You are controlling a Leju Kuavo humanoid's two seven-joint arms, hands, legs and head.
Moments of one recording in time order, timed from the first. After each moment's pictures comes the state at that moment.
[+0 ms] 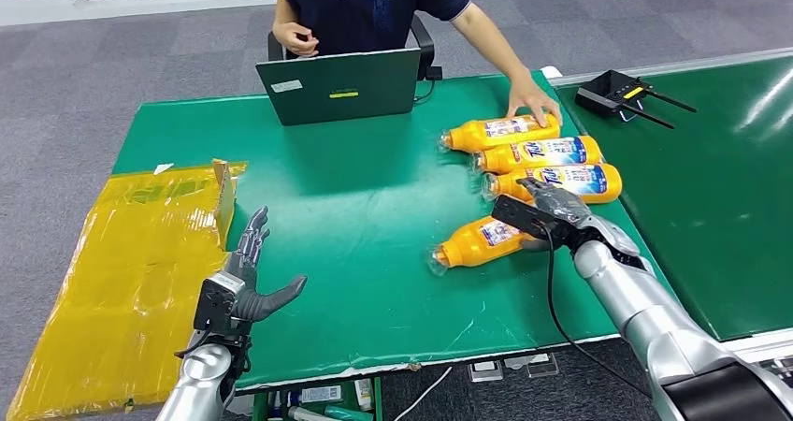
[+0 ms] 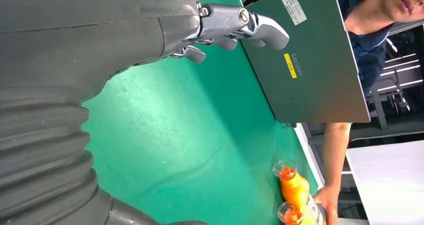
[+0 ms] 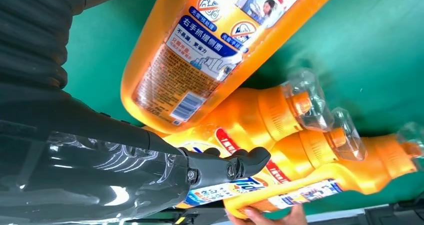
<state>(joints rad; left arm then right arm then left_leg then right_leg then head) -0.20 -0.09 -0.05 -1.01 -0.19 -0.04 -0.70 -0.72 -0.24 0.30 -0.65 0.58 -0.05 -0.25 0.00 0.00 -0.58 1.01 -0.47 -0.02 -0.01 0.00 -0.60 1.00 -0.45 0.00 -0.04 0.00</state>
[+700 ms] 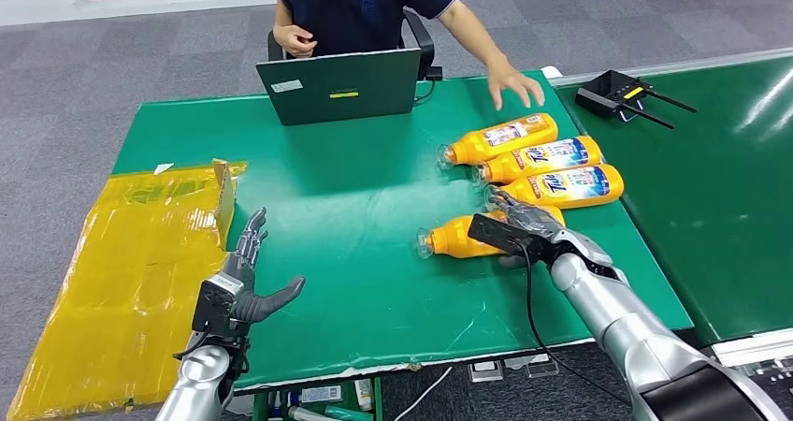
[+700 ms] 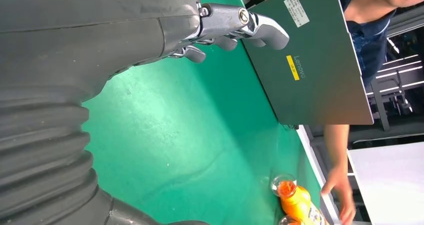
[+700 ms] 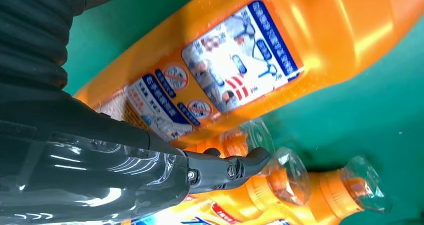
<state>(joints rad) -0.20 -0.09 -0.05 -1.01 -0.19 -0.03 -0.70 -0.70 -0.17 0.34 -0.61 0.57 -0.04 -0.28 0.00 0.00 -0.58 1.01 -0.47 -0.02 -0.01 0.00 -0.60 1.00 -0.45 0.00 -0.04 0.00</state>
